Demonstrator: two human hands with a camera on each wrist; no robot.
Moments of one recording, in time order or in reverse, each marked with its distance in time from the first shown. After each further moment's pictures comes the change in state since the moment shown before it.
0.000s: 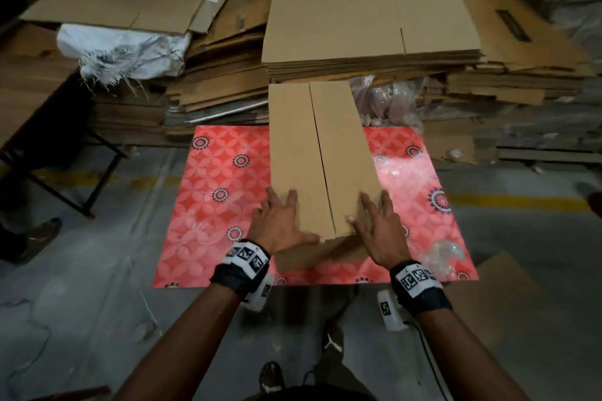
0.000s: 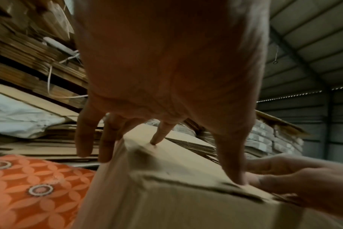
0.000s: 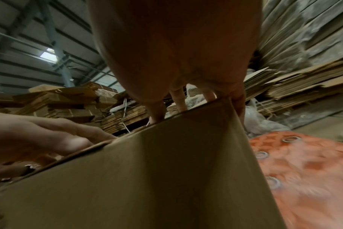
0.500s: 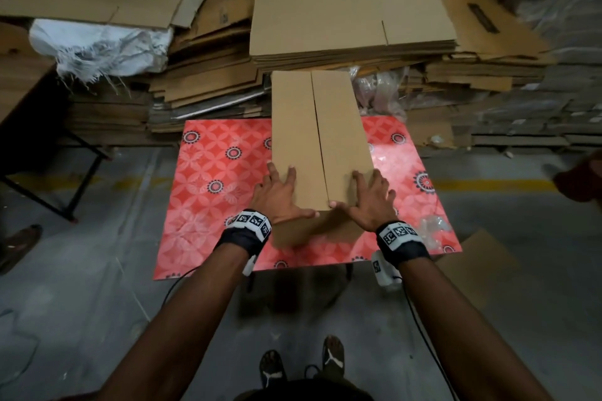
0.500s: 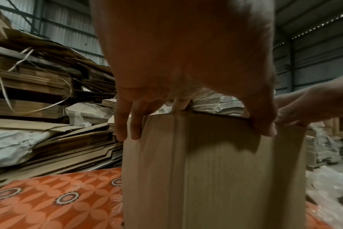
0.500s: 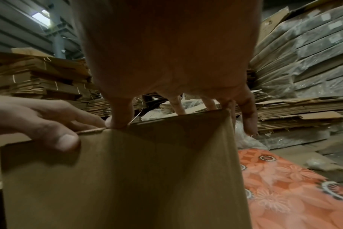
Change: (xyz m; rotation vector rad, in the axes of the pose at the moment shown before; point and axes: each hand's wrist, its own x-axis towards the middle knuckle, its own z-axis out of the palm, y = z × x) left_hand 0.016 -0.013 -0.003 0.090 0.059 0.130; right_hand 0.008 -0.022 0.000 -0.176 -0.084 0.102
